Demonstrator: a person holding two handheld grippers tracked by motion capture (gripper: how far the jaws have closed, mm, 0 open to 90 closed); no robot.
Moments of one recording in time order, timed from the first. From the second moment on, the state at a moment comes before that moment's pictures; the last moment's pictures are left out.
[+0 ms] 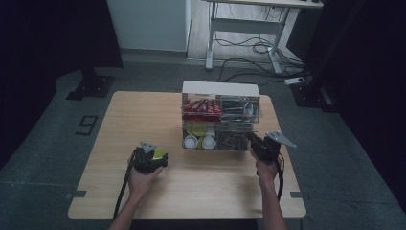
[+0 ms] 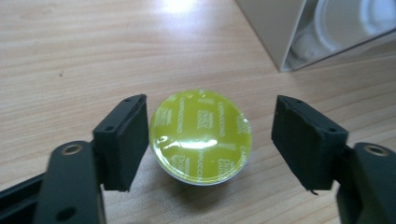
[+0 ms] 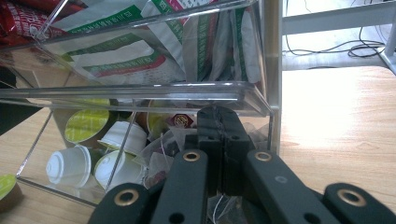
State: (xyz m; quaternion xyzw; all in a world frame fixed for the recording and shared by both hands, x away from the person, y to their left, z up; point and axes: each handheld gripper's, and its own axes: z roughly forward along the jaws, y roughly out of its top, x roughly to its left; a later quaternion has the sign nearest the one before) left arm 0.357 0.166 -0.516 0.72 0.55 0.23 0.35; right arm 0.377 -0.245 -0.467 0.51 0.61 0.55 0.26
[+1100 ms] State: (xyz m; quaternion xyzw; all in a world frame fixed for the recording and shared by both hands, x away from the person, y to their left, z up) left arm 0.293 0.204 -0.511 0.70 0.53 0.23 0.41; right arm 0.374 -0.245 -0.471 0.52 0.61 0.54 0.27
